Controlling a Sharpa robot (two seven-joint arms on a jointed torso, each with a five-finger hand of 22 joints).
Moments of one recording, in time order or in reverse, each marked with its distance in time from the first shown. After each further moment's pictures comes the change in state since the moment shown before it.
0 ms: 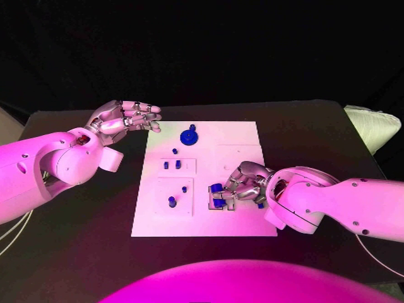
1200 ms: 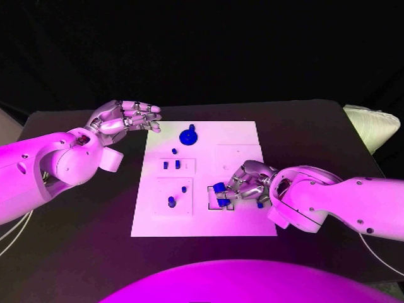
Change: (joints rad) left arm 0.000 0.004 0.000 -0.001 -0.001 0.000 0.003; left_hand 0.000 0.000 0.003 -0.003 0.000 0.000 0.000 0.000 0.001 0.000 0.000 0.004 0.000 0.000 0.000 0.004 -0.005 0.000 0.000 0.000 0.007 0.004; right arm 0.004 -0.023 0.000 0.005 0.017 -0.005 0.001; right_hand 0.023 -0.013 0.003 0.003 0.008 -0.001 0.002 -0.004 0.001 0.000 0.007 0.000 0.000 0.004 0.003 0.000 -0.001 0.000 0.001 0.007 0.000 0.000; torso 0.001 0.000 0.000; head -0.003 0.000
